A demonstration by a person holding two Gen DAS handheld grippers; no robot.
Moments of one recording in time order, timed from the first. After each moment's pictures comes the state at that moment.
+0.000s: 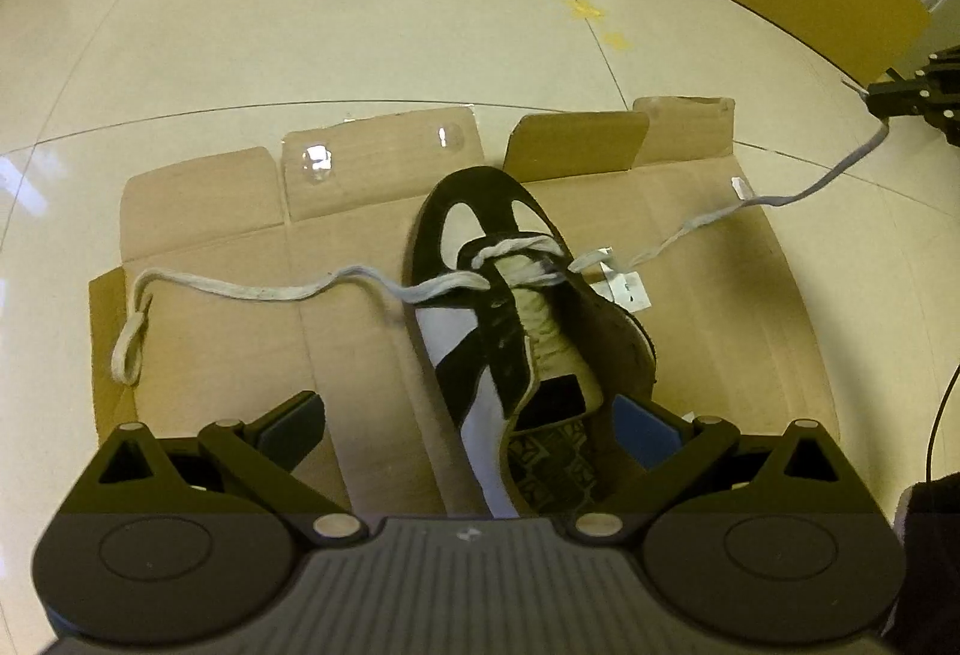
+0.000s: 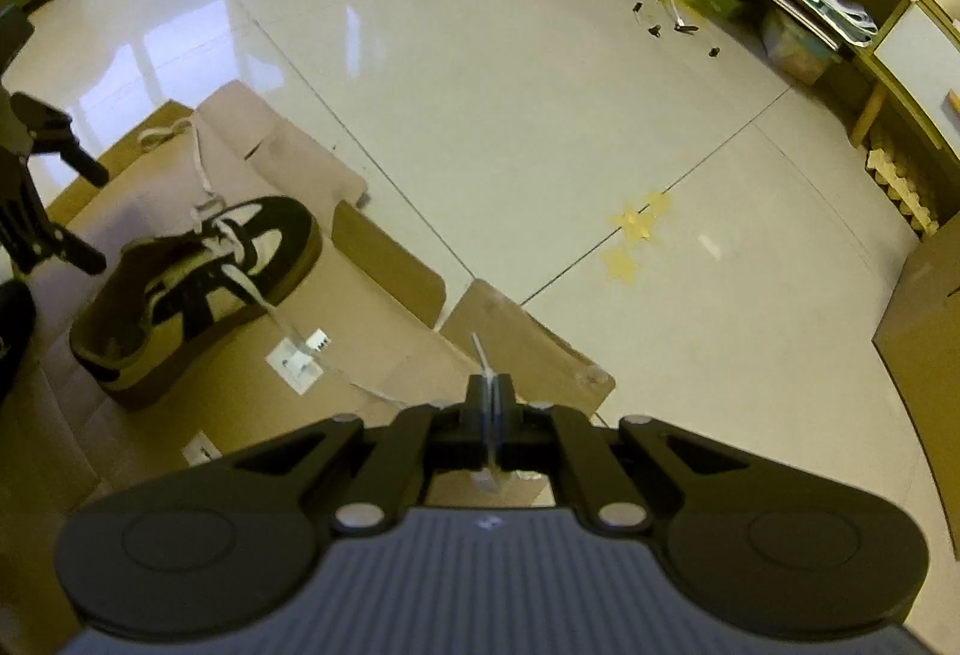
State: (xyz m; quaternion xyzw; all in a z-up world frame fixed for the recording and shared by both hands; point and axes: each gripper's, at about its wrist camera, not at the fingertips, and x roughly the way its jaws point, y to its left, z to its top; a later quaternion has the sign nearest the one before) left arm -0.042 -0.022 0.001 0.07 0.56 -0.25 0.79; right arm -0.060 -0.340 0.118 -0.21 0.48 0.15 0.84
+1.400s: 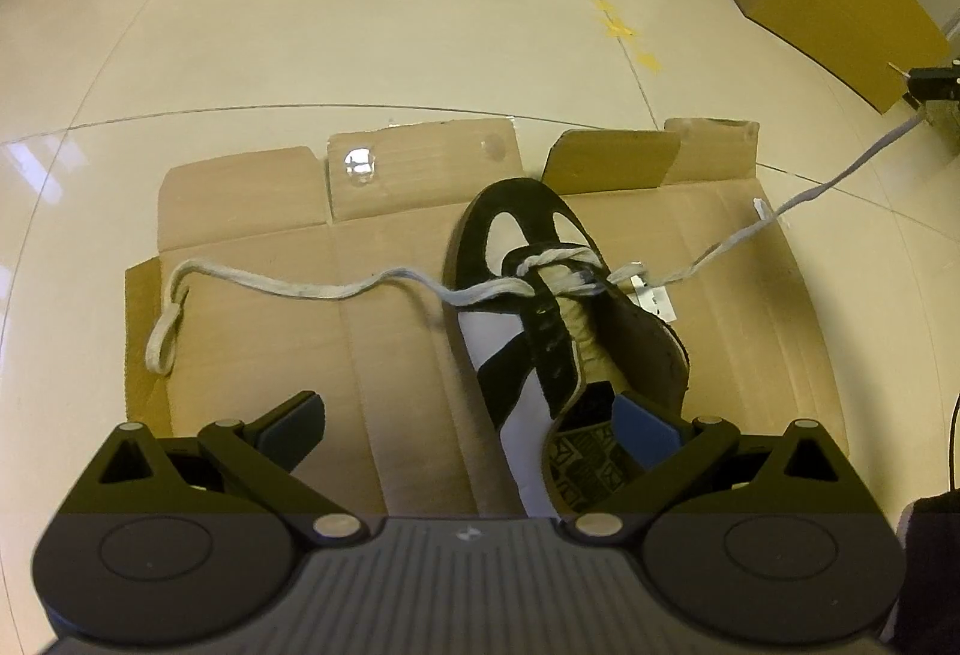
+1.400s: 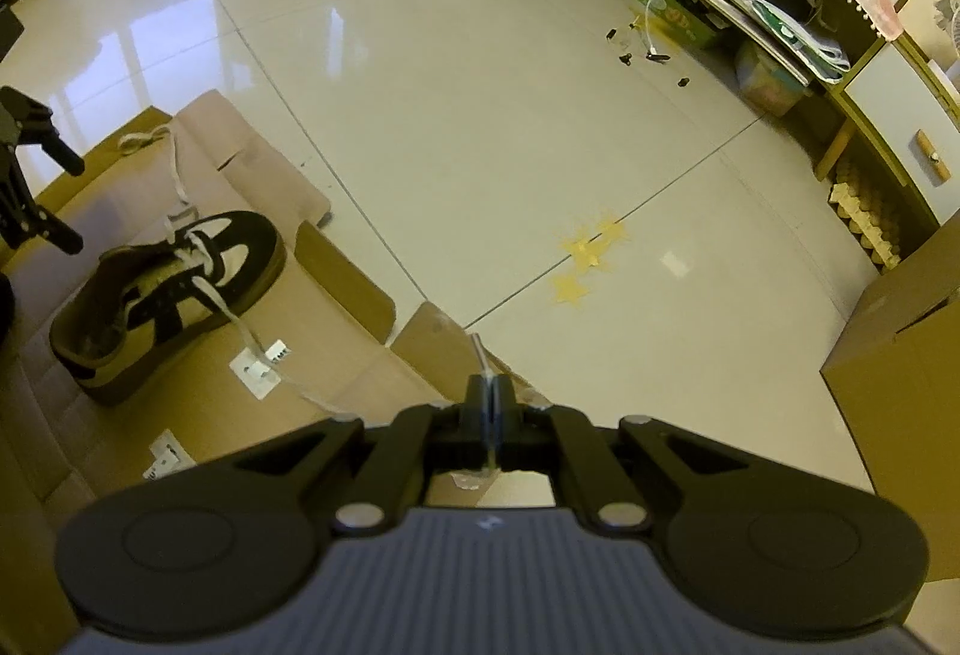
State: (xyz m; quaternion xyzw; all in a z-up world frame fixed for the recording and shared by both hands) left arm -0.040 -0.005 0.006 0.05 0.55 -0.23 0.80; right arm -0.055 -0.349 0.151 -0.24 0.46 0.13 0.85
